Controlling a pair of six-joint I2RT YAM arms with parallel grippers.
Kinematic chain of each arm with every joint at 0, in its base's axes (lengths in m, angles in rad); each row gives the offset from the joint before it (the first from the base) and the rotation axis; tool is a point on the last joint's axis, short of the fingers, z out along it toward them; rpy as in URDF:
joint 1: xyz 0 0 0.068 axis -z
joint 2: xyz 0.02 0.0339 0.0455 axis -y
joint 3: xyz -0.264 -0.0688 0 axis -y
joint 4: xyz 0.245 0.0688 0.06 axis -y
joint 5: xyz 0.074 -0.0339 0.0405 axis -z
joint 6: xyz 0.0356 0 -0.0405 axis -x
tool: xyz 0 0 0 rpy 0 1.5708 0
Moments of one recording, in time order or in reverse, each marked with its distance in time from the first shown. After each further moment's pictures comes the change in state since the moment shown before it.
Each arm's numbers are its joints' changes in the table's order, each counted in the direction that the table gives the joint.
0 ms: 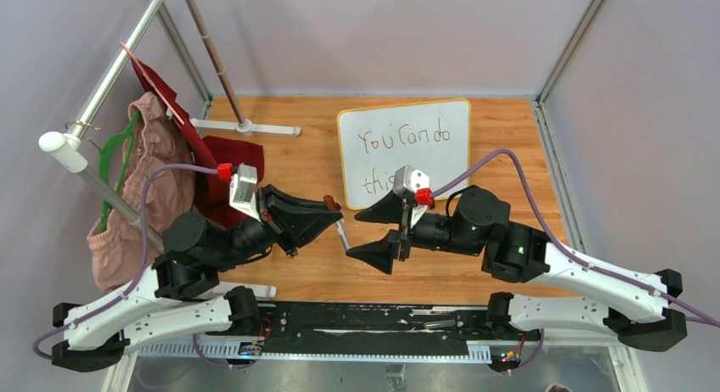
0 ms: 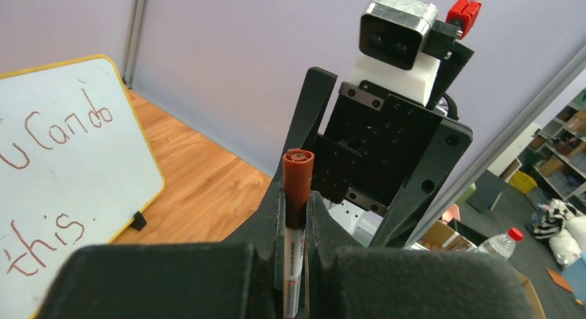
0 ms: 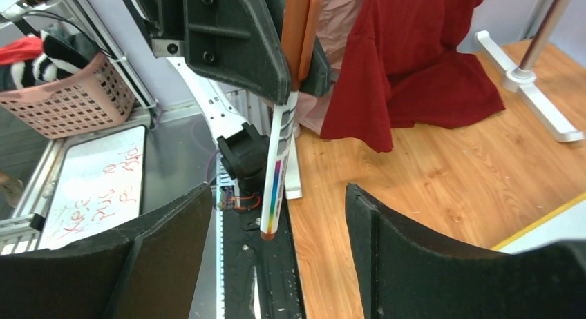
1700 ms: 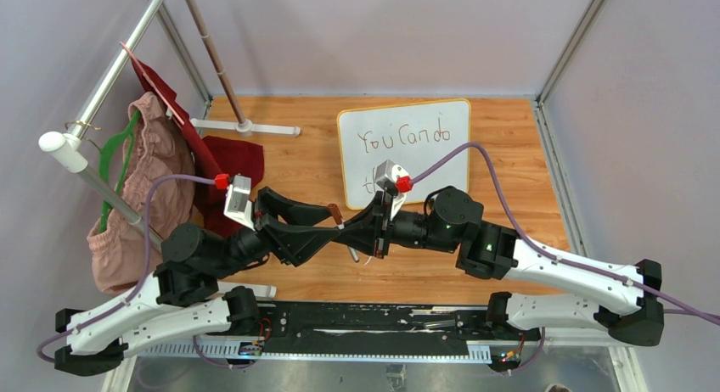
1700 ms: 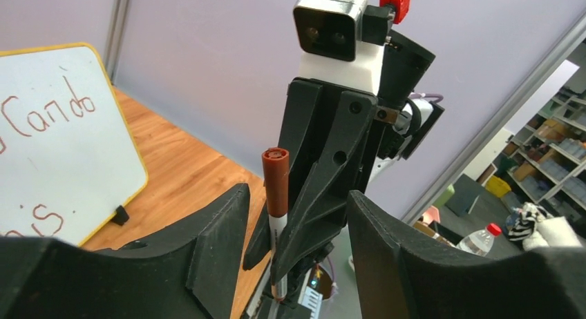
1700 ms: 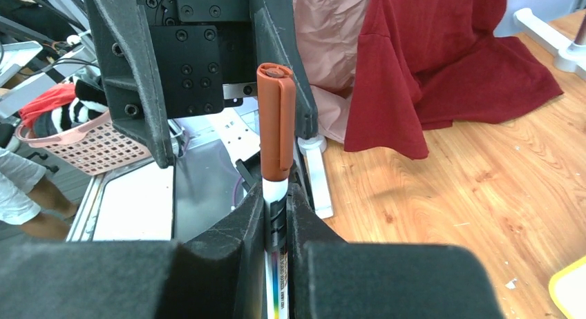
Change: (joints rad) left arm -0.001 0.095 -0.120 0.061 0.034 0.050; right arm 0.017 -0.100 -0.089 0.252 -0.022 -0.200
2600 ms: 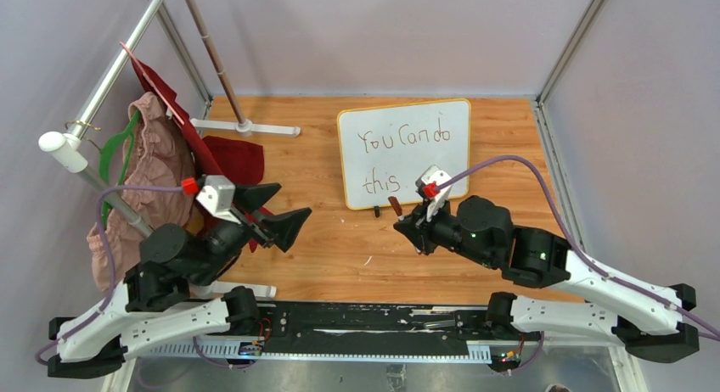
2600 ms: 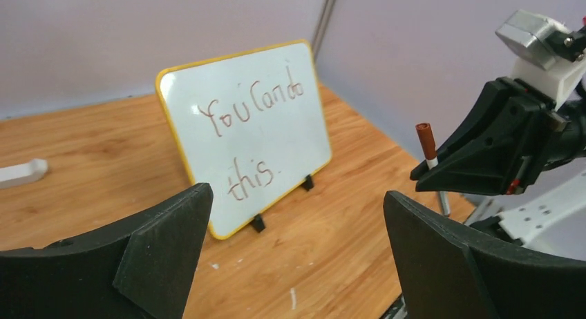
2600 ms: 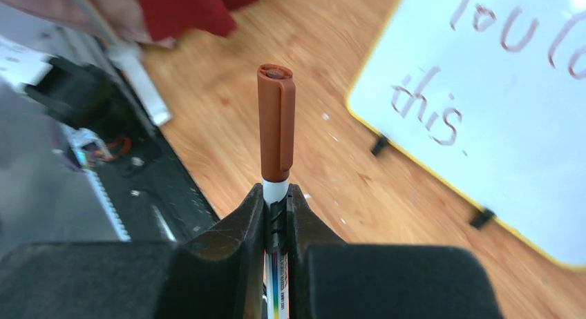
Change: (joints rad) left arm 0.000 0.108 0.124 -0.383 -0.423 -0.256; right arm 0.006 0.221 0.036 -0.596 0.439 0.116
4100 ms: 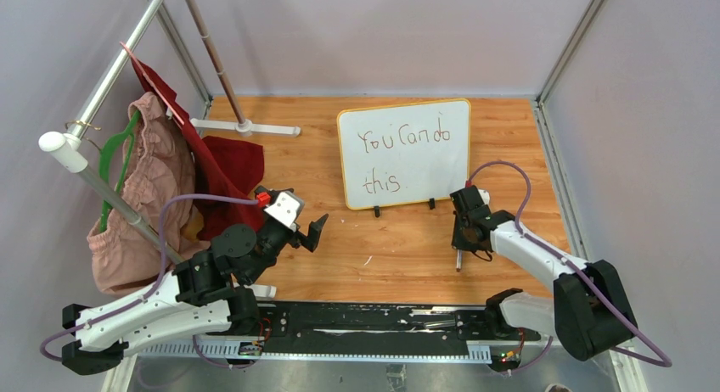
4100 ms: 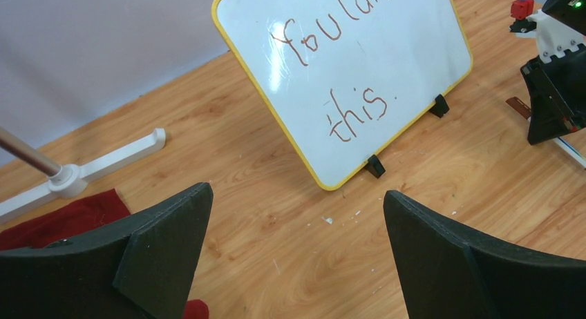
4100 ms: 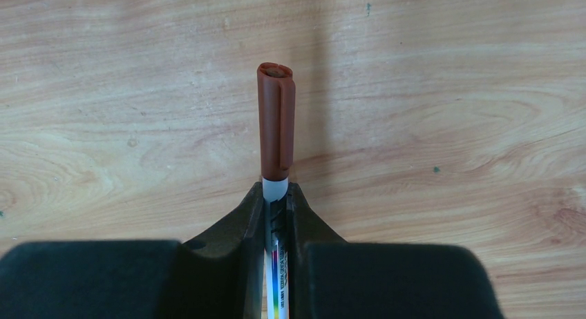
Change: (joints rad) left arm 0.000 -0.134 -0.239 0.111 -0.179 -0.349; right arm 0.838 -0.375 -0.494 -0.016 -0.046 -0.323
